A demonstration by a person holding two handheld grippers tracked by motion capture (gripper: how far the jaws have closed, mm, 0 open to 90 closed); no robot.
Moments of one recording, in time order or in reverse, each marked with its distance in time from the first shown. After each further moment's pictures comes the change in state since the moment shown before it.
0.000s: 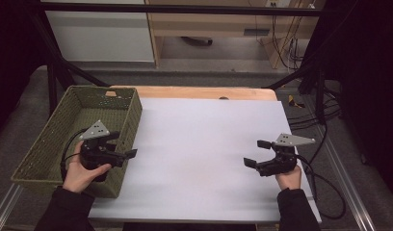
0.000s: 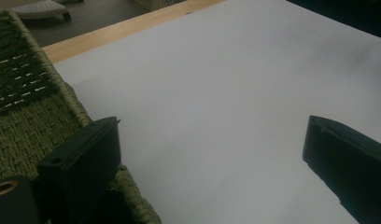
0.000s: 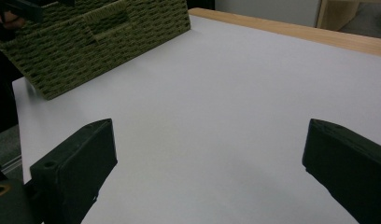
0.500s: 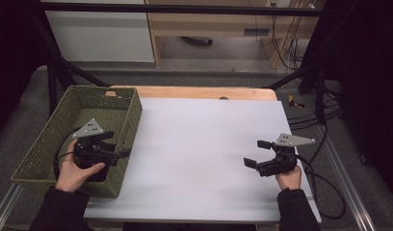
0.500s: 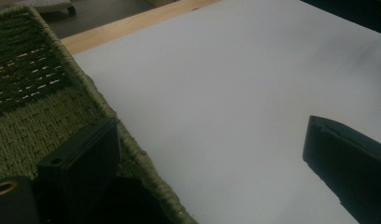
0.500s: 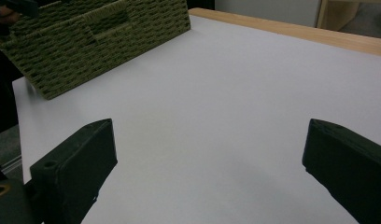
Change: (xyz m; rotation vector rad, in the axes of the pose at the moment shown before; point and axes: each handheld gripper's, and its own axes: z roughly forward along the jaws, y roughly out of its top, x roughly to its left) left arm 0.008 0.001 -0.013 0.027 0.015 -0.015; right arm 0.000 0.000 0.000 0.000 0.002 -0.001
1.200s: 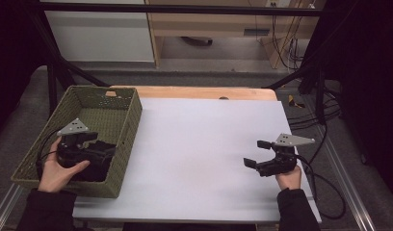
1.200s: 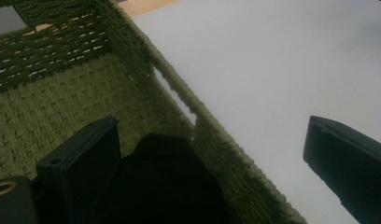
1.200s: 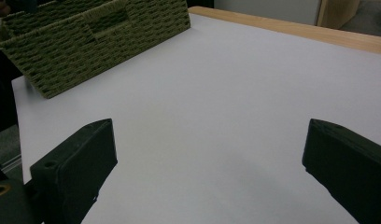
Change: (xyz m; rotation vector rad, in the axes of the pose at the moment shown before) left arm 0.026 -0.011 -0.026 0.083 0.085 -0.056; right arm 0.000 0.000 0.000 0.007 -0.003 0.001
